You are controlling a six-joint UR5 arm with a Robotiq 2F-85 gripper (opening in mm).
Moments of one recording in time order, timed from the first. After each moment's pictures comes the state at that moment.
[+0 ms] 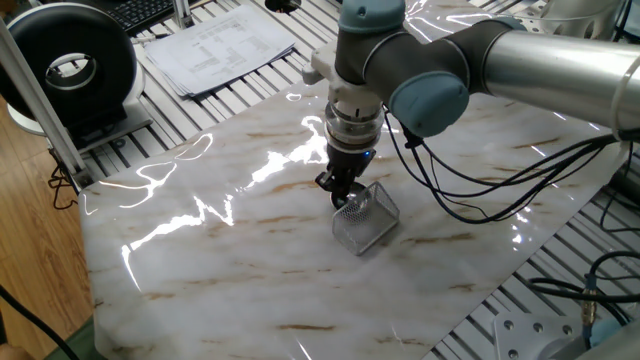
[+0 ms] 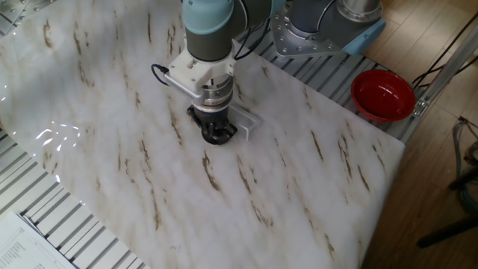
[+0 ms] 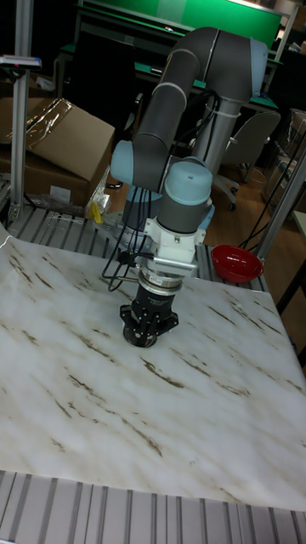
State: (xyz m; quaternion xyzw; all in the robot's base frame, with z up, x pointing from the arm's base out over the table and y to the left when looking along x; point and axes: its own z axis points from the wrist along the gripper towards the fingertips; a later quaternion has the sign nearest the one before) arm 0.483 0.033 0.001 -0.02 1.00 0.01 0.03
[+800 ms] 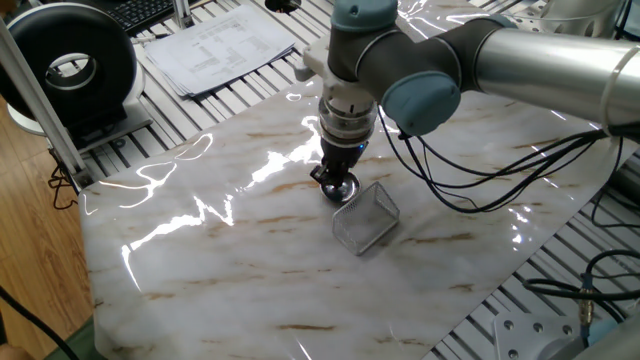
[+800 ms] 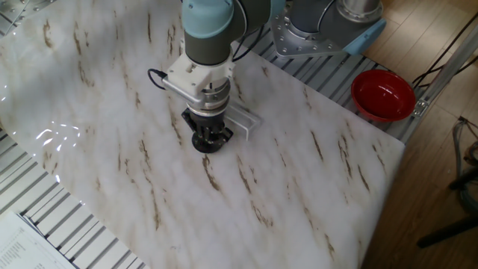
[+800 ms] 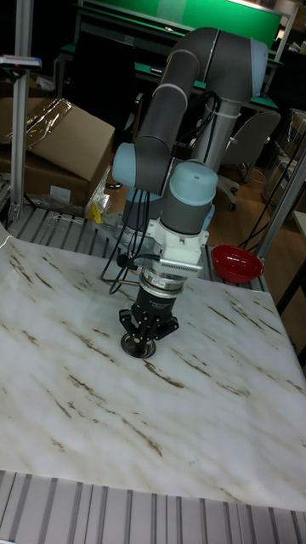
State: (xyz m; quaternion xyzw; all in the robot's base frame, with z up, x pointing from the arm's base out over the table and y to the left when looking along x) arm 0.502 0.028 0.008 -0.04 1.00 -0.01 0.04
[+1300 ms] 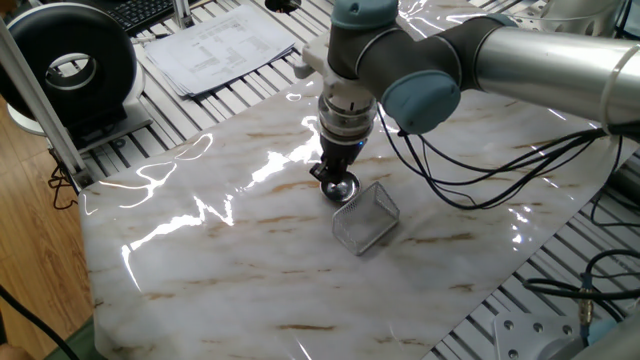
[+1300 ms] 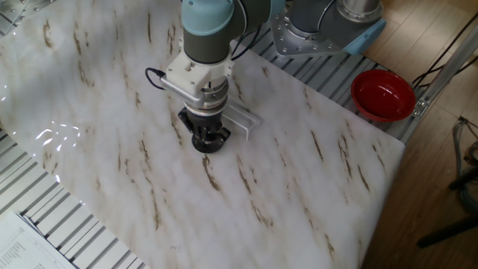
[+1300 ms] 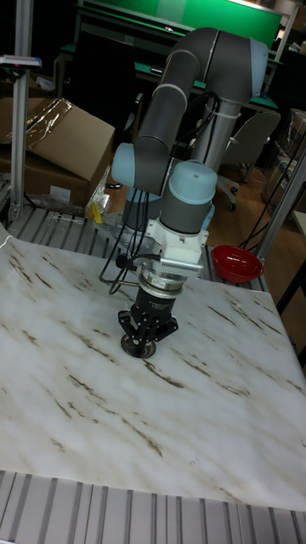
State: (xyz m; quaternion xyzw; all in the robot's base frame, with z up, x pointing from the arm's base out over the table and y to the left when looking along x) arm 0.514 0.029 0.007 -0.06 1.00 -0.01 0.06
